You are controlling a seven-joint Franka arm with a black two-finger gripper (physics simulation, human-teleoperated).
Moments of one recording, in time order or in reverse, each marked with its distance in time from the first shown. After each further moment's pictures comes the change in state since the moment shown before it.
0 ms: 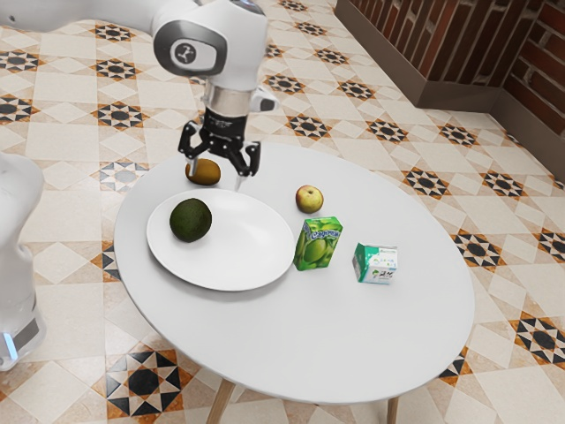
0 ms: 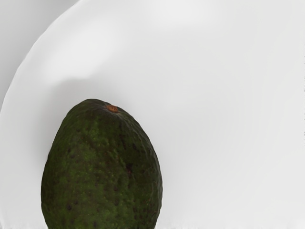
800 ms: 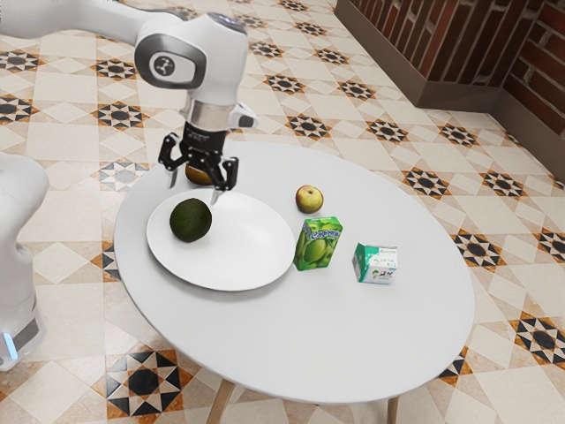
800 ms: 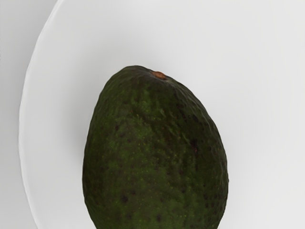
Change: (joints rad) arm -0.108 -0.111 0.122 -0.132 0.074 -0.008 0.017
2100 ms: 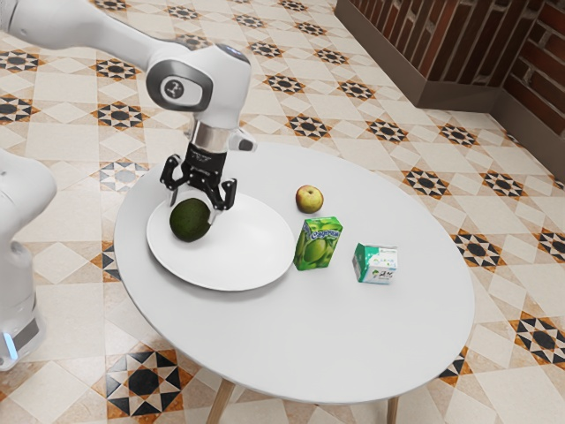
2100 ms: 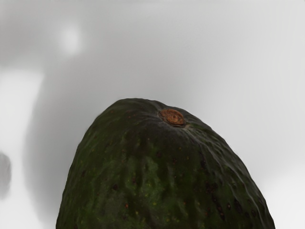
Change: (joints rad) arm -0.178 0.033 0.257 -0.054 0.059 0.088 0.010
